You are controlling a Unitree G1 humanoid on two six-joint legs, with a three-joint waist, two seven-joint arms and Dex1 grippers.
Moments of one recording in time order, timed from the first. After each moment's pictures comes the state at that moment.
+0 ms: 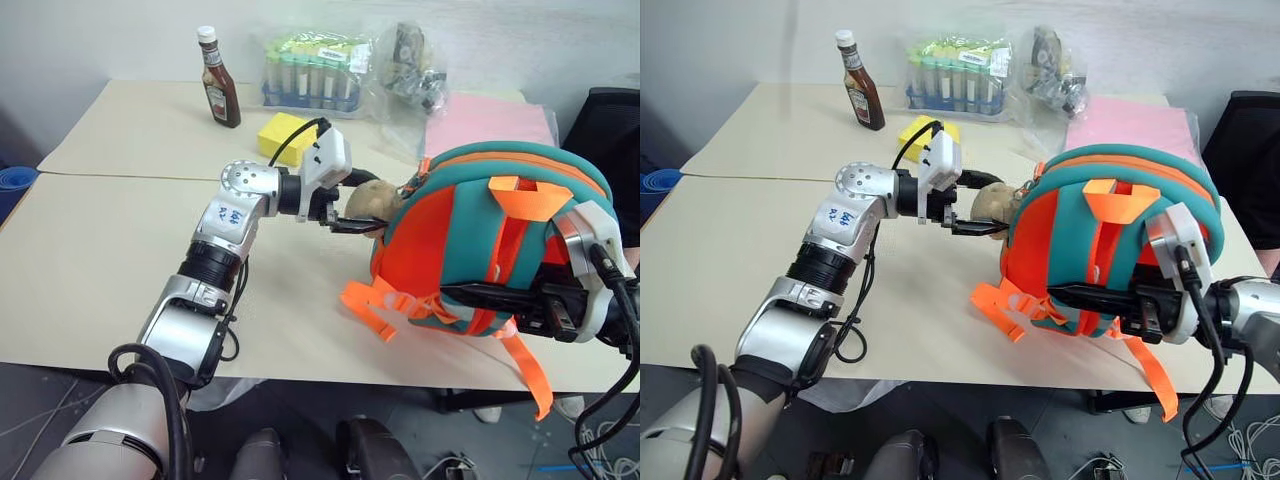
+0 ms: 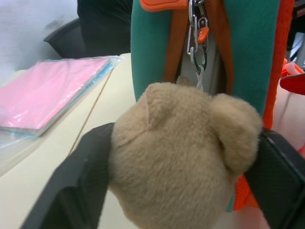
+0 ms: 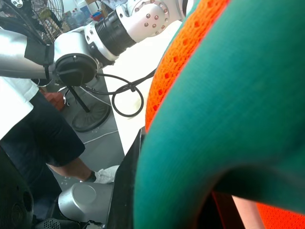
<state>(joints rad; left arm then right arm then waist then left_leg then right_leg) -1.12 0.27 -0.18 0.59 -0.18 0.14 -1.16 -0.11 -0.98 -0.44 -0.50 1.21 0.91 0.96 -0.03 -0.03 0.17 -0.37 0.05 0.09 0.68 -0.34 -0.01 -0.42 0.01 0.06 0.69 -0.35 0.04</state>
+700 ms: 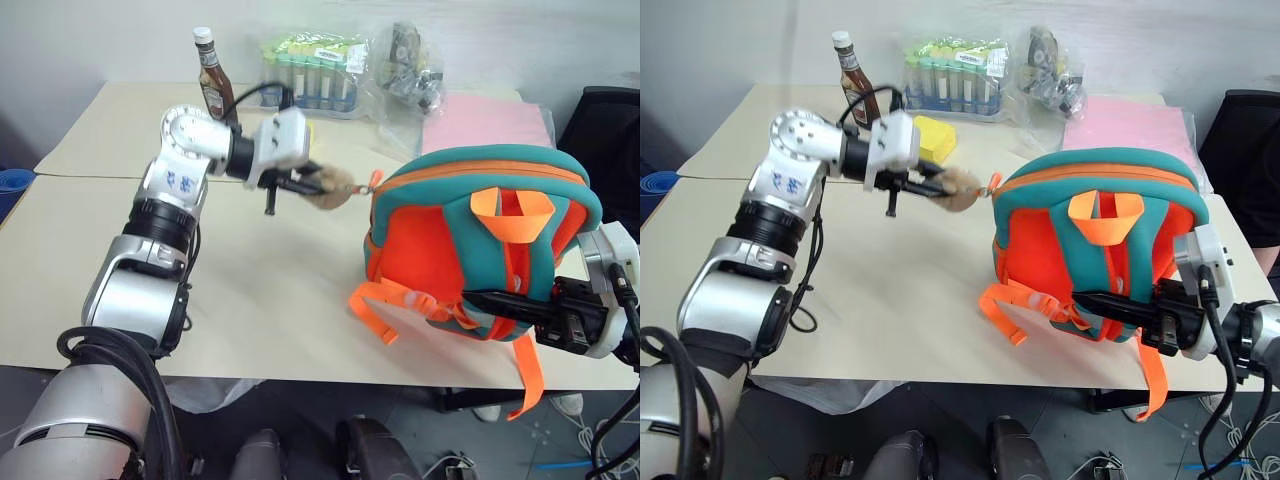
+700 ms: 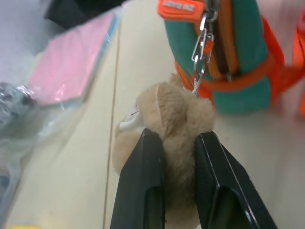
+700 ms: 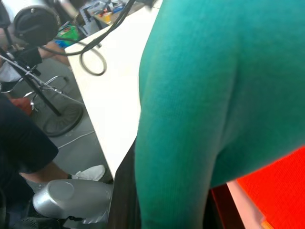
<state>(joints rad) -1.21 0.48 -0.28 0.82 0.04 -0.33 -1.26 0.05 -0.96 -0.55 -0.49 1.12 0.83 0.97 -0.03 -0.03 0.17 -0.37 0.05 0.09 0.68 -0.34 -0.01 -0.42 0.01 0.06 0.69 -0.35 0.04</state>
